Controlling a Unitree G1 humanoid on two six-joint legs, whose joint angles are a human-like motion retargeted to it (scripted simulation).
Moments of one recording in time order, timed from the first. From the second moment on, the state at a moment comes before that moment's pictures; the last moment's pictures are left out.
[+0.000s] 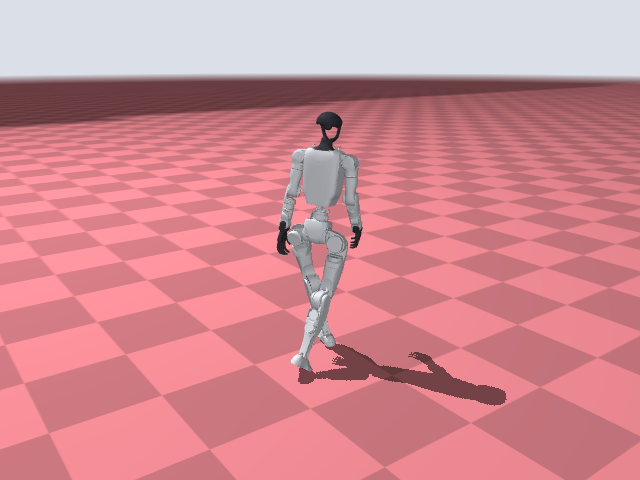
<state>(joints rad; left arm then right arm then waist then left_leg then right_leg) 0.13 0.10 0.41 1.52 0.40 -0.16 0.03 -0.02 -0.09 0.18 0.93 -0.07 -0.09 0.10 -0.11 0.00 -0.14 -0.43 -0.07 0.74 0.29 -0.18 0.14 0.11 0.04 -0.15 0.18 0.07 0.09</state>
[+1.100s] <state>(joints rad) 0.13 0.10 0.13 1.30 0.36 -0.15 -0.11 0.07 -0.20 -0.05 0.89 -0.18 -0.07 0.05 -0.14 0.30 0.10 -0.15 0.01 0.32 0.12 0.07 -0.09 -0.30 -0.14 -0.12 0.28 -0.04 0.04</state>
